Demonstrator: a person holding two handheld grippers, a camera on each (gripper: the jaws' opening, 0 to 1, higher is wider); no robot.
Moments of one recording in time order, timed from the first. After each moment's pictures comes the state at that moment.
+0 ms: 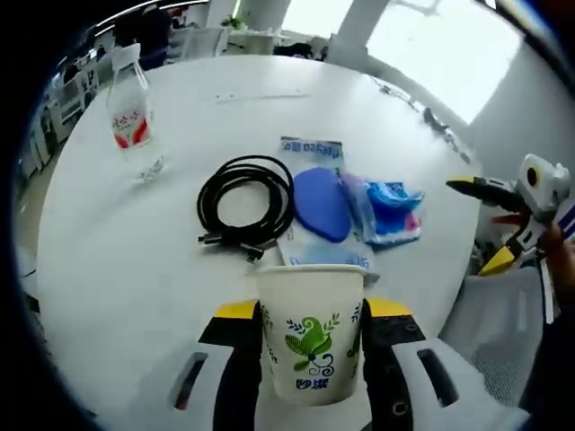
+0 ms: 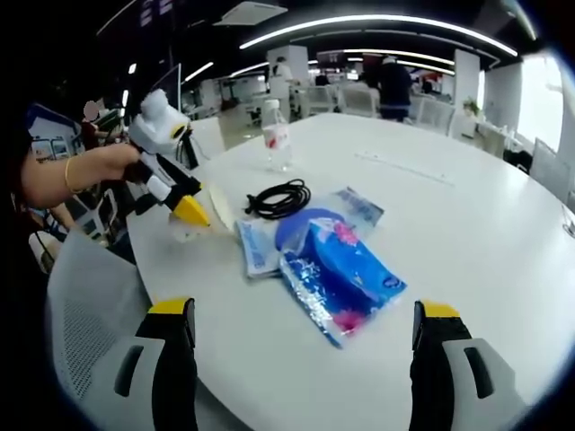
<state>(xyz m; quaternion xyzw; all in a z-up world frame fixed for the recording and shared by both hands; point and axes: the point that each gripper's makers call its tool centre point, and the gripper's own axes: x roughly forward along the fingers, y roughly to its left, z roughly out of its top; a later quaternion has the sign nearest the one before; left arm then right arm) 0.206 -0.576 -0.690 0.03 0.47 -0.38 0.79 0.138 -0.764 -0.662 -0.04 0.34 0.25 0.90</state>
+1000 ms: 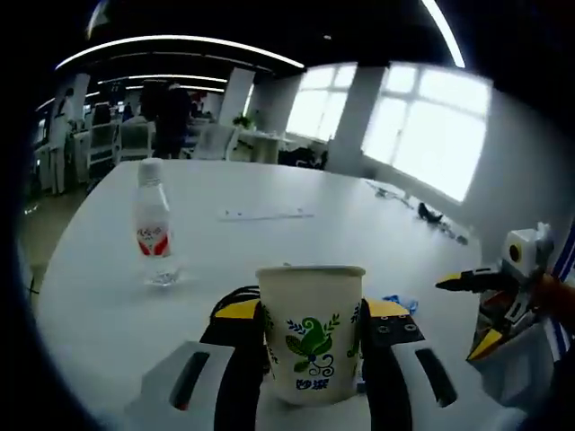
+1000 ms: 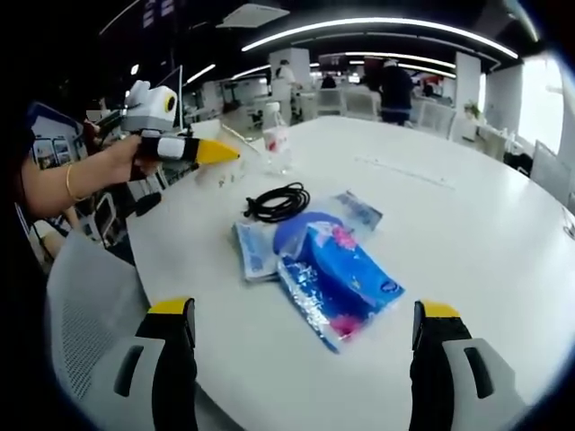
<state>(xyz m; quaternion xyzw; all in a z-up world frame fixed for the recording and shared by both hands) 0.269 -0.607 -0.614 -0.06 0.24 -0.38 0.89 0.145 -0.767 -0.661 -0.04 0.33 0.25 0.91</state>
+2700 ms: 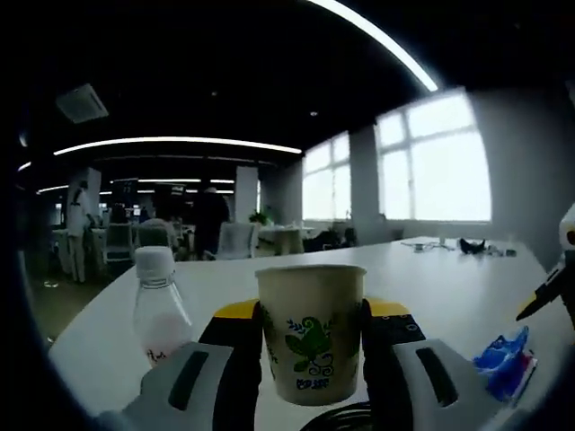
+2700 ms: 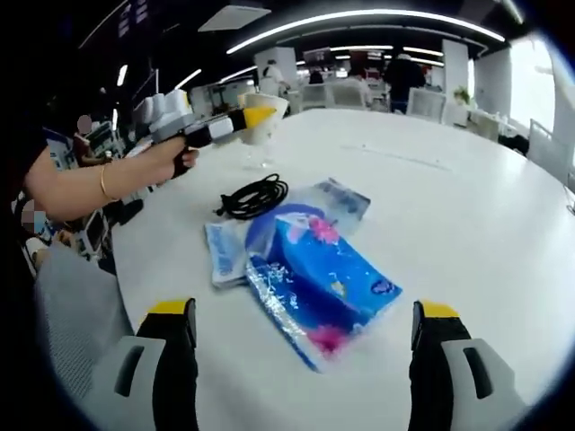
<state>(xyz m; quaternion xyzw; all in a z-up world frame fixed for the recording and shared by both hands) 0.404 -0.620 -0.607 -0.01 -0.01 -0.33 0.94 0.177 -0.777 -0.699 -0.01 0.35 0.24 0.91</state>
